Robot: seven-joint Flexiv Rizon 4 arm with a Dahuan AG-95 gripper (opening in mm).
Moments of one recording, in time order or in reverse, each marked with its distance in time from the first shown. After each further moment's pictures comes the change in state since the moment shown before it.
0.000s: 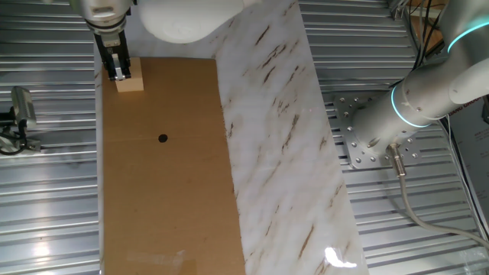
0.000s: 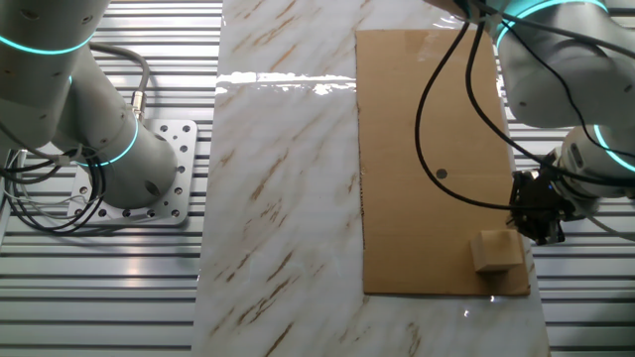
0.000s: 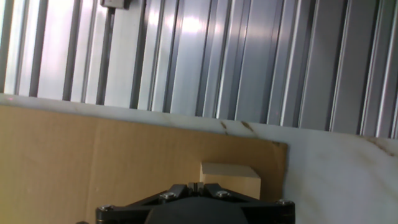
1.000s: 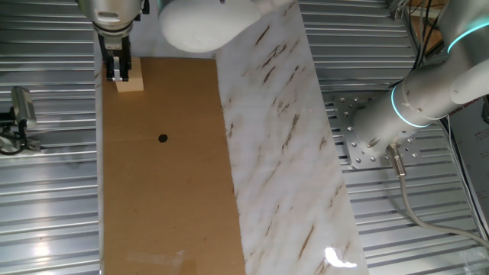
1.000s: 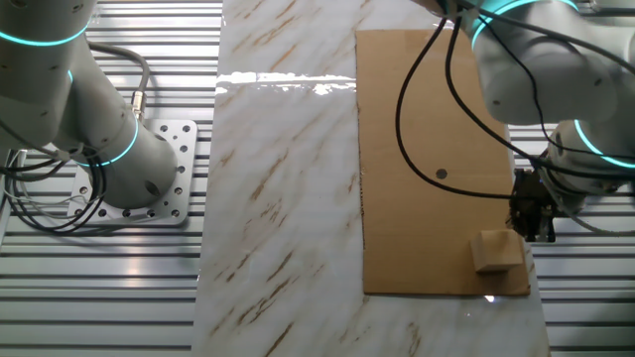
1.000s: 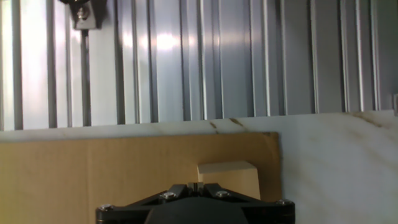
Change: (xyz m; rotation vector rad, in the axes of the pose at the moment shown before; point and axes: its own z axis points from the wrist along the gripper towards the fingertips) arm 0.000 0.001 0.000 0.036 -0.055 0.178
